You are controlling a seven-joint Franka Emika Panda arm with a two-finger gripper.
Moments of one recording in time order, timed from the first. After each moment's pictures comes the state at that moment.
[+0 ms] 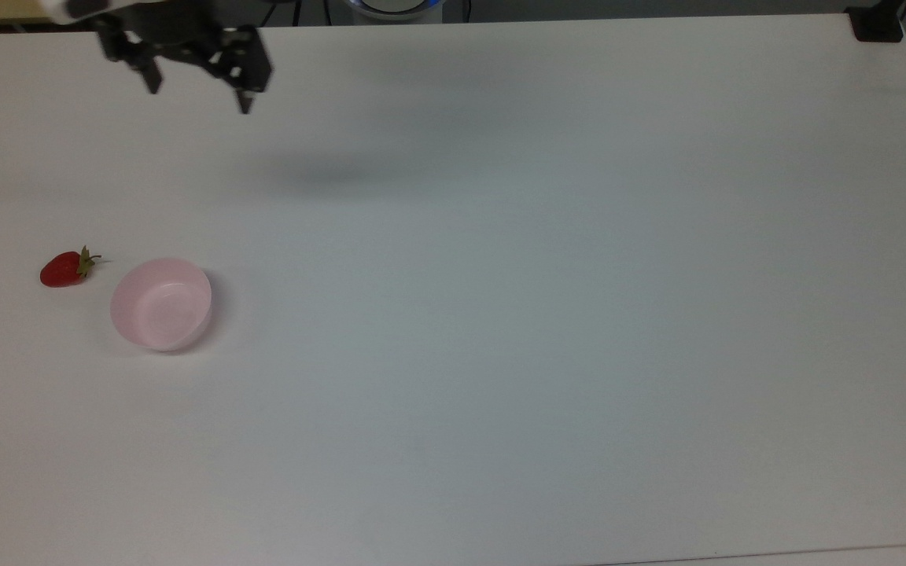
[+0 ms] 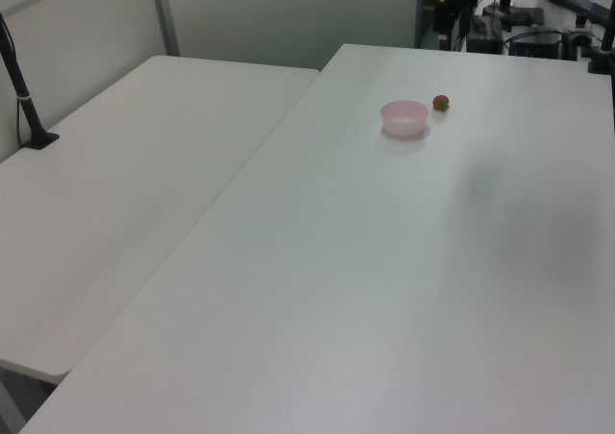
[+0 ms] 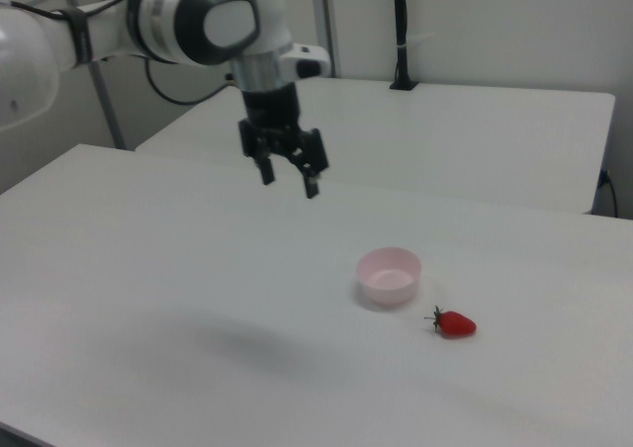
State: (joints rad) arm -0.09 0.18 -0.14 -1.50 -0.05 1.68 -0.03
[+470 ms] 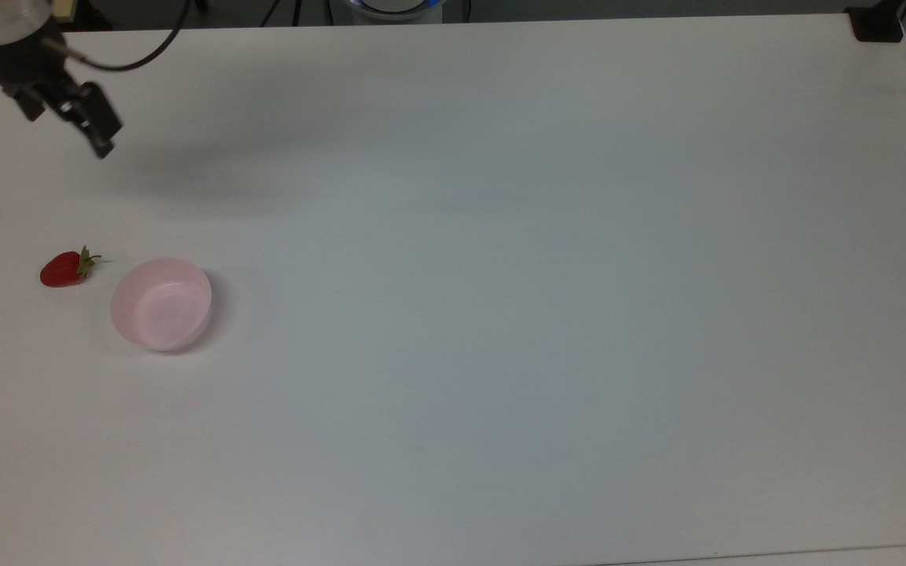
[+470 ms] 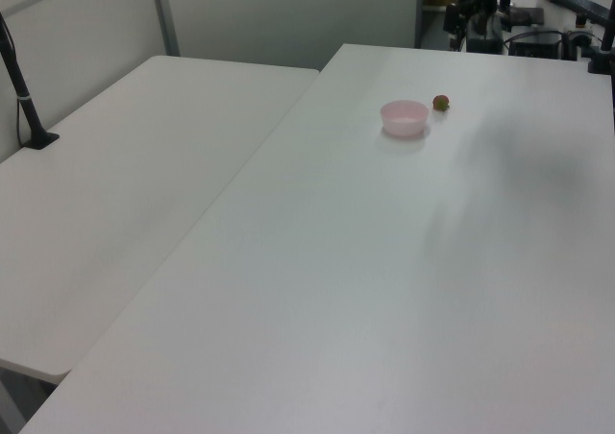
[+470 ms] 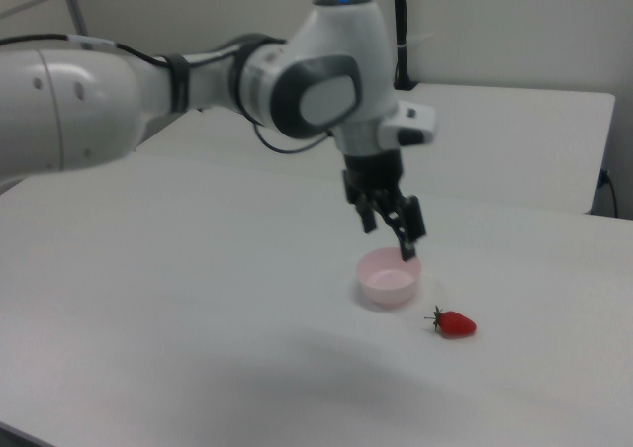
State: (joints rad) arm -0.31 0.31 -0.15 -1.51 -0.02 1.89 0.05
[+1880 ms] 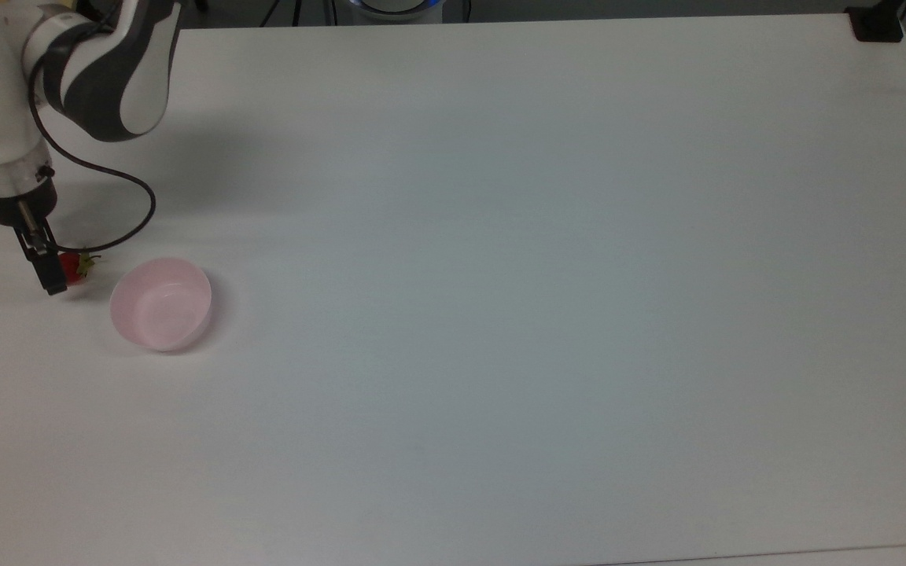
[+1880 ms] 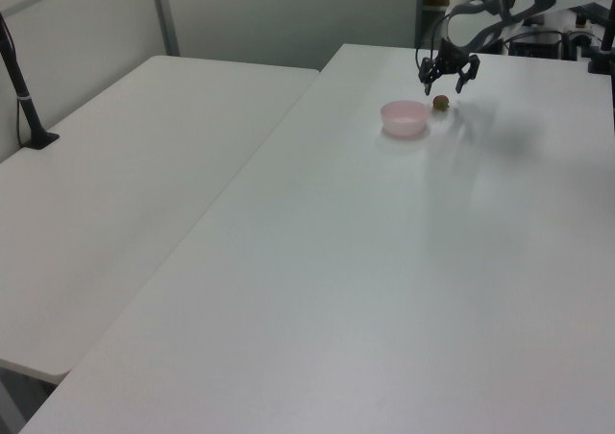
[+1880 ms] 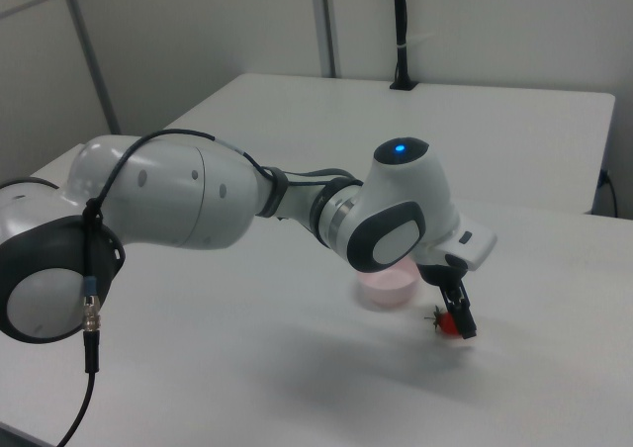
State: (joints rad) arm -0.39 0.64 -0.13 -1.51 0.02 2.42 0.48
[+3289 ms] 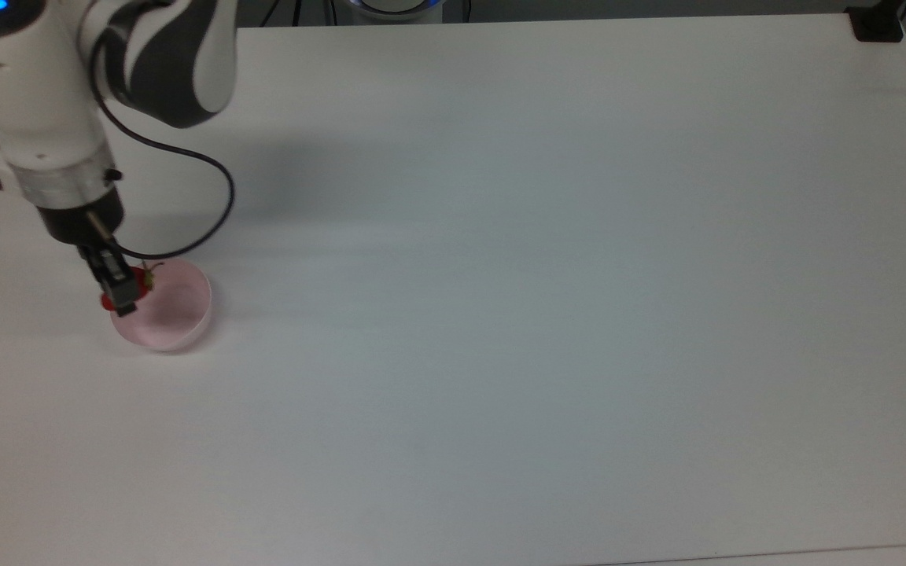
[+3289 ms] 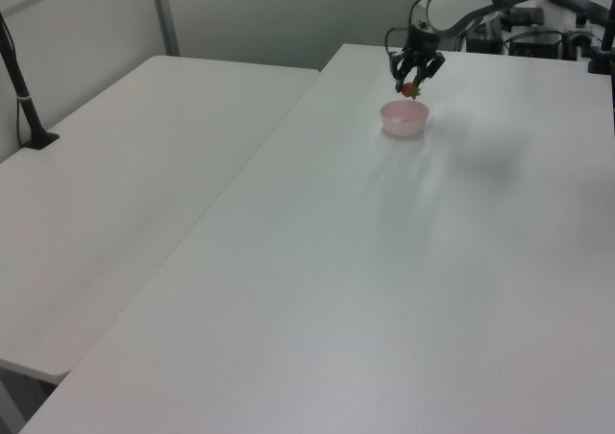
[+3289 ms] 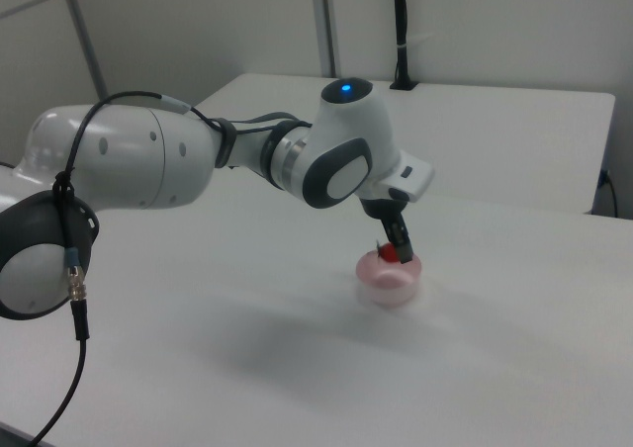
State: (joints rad) arm -0.33 0.56 -0.01 -1.48 0.03 2.34 0.52
